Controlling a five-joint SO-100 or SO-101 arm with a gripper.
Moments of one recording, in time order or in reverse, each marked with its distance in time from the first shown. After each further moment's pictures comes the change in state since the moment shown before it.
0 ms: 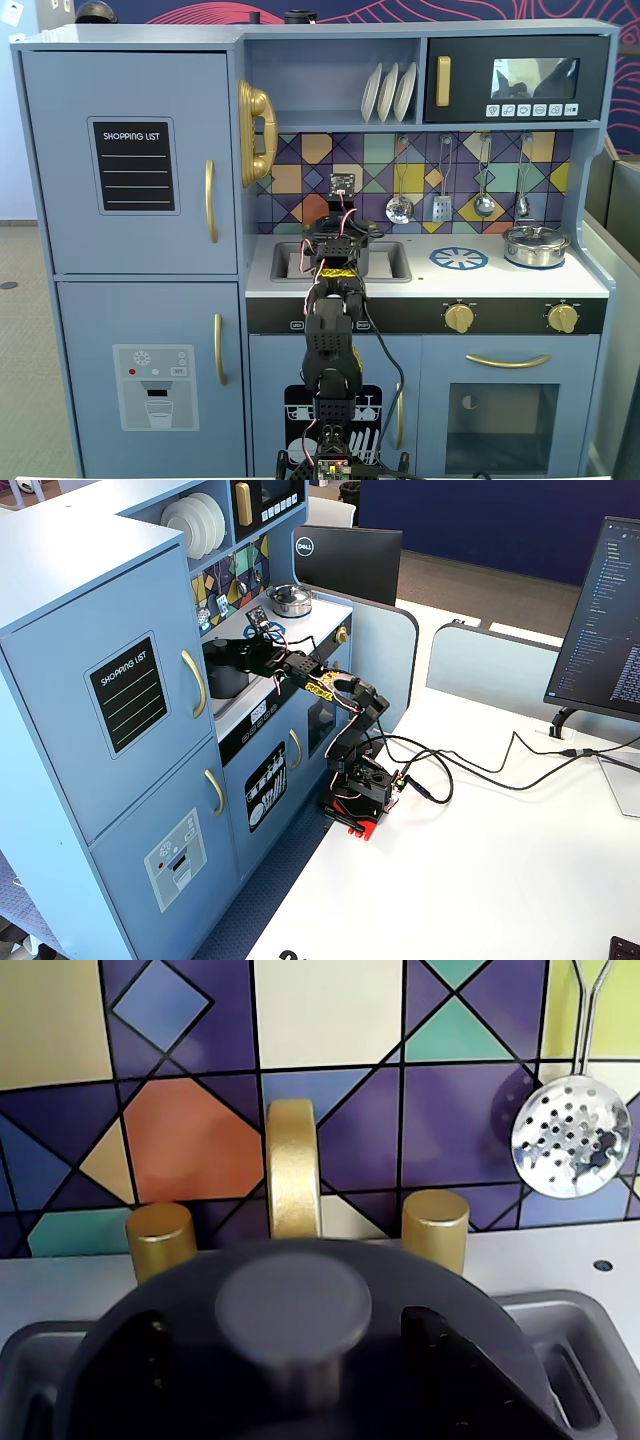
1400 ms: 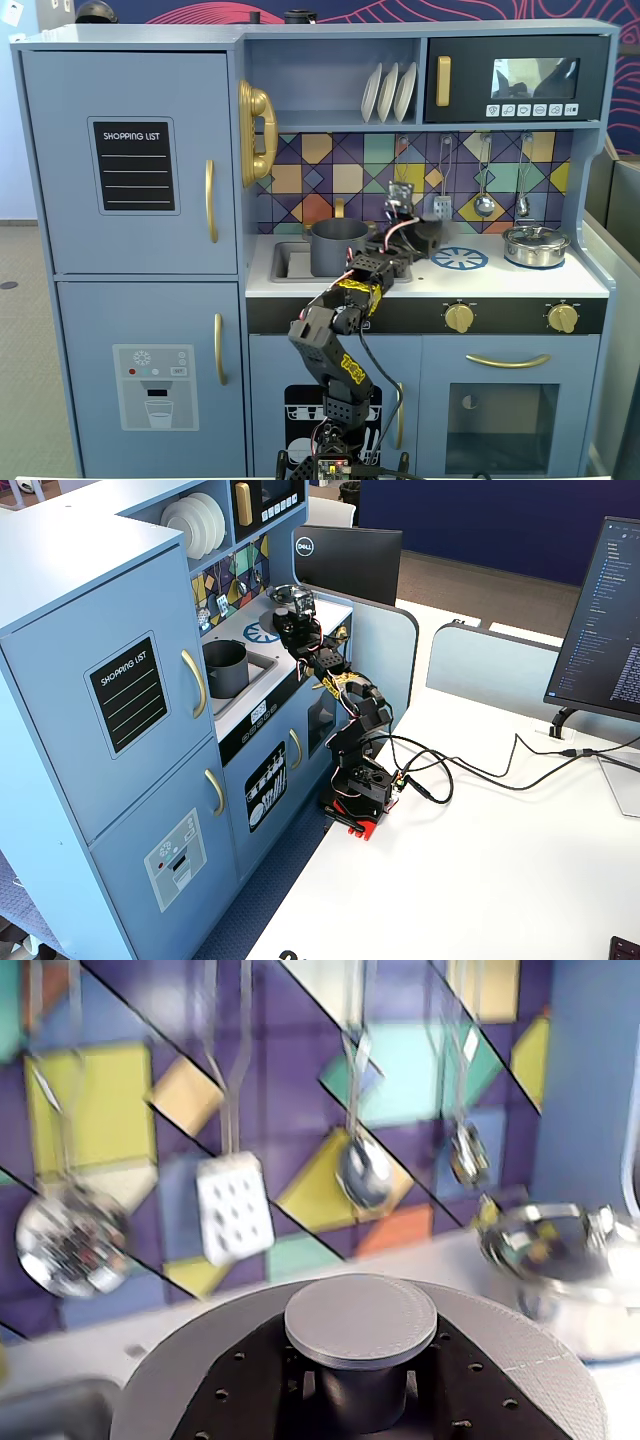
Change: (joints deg) arm 26.9 7.1 10.4 -13.0 -0.7
